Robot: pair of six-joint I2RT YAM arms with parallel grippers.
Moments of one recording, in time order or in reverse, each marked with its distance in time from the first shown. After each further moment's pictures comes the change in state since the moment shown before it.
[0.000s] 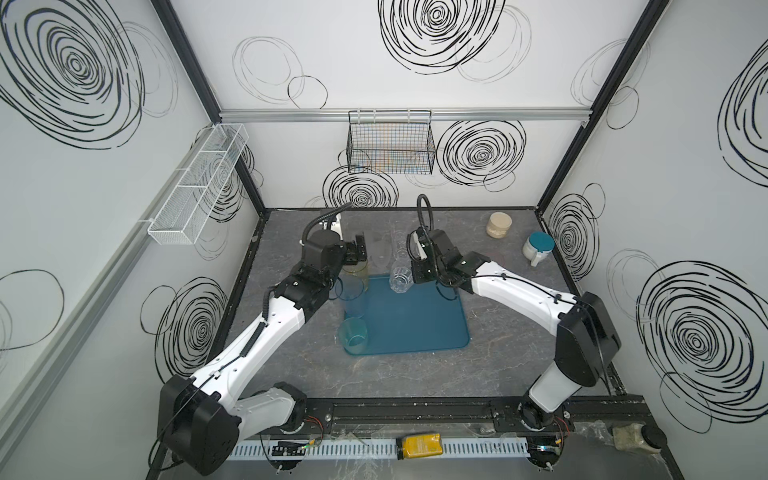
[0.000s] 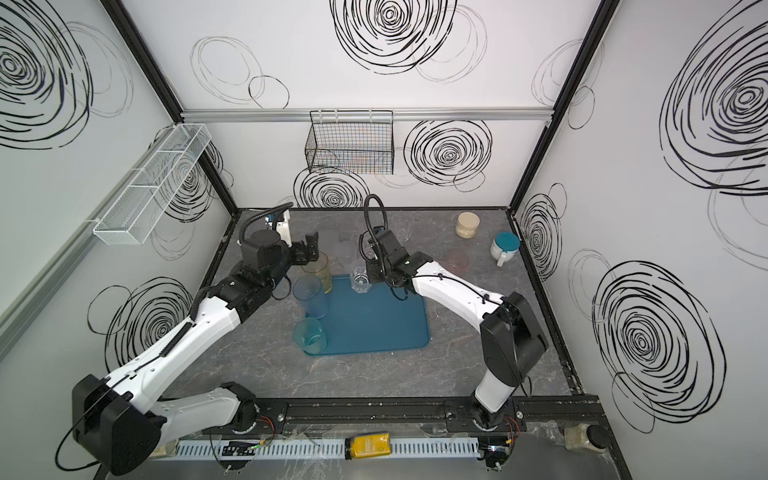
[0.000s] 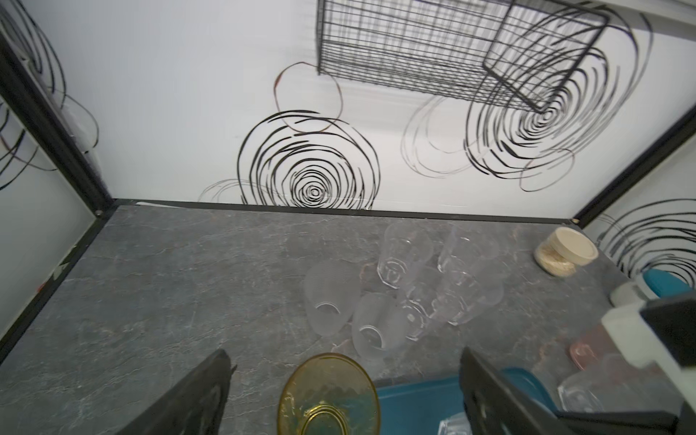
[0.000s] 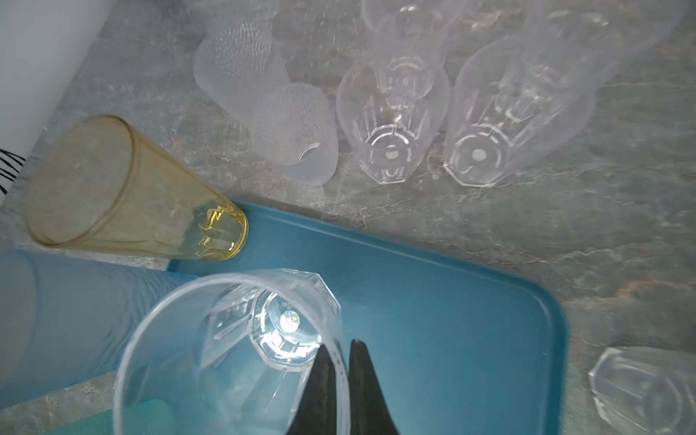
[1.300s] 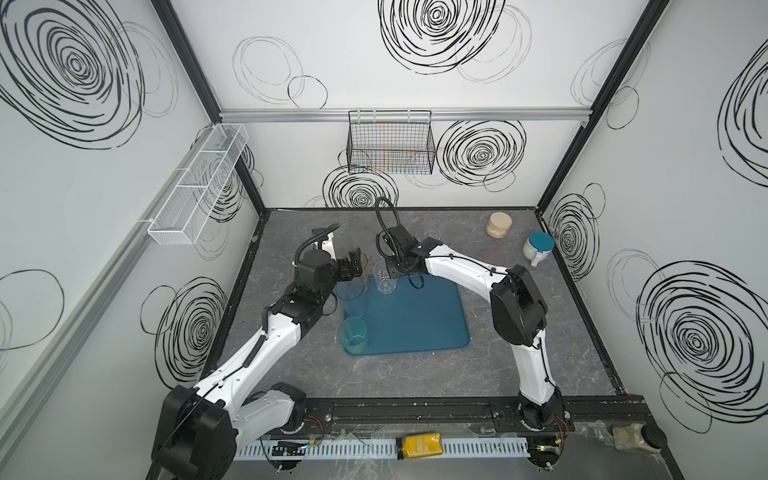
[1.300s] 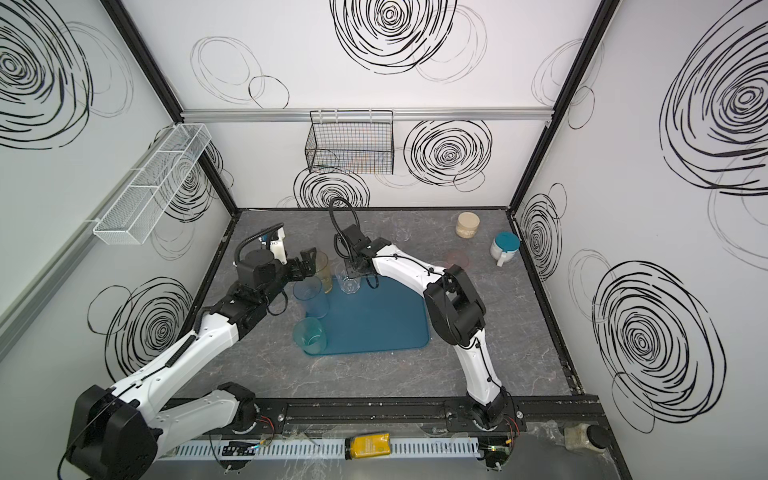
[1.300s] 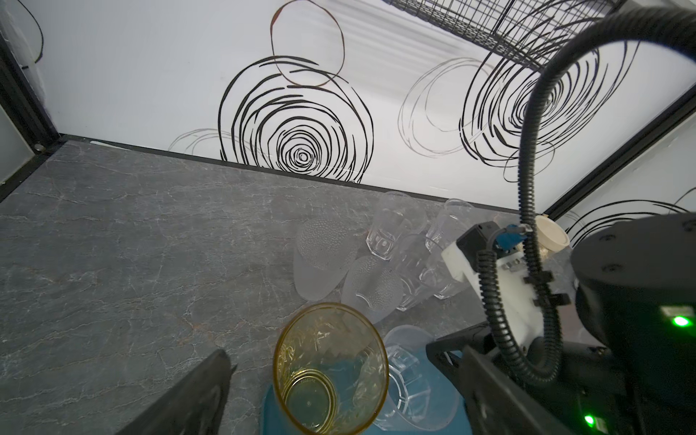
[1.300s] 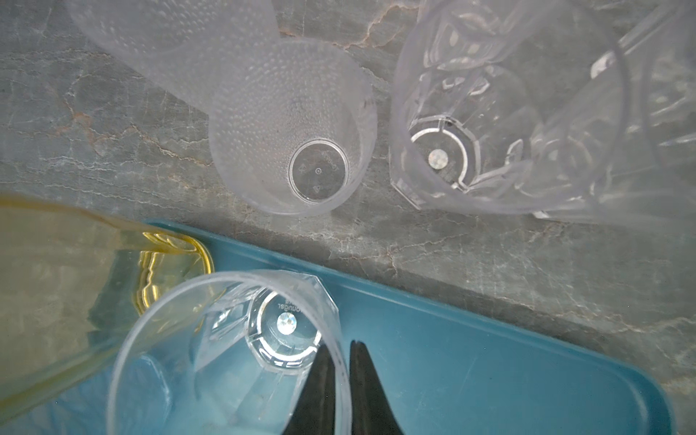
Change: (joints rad) left arm 0.034 -0.090 -0.246 0.160 0.119 -0.101; right arm 0.045 0.390 0.396 -0.161 0.057 0.003
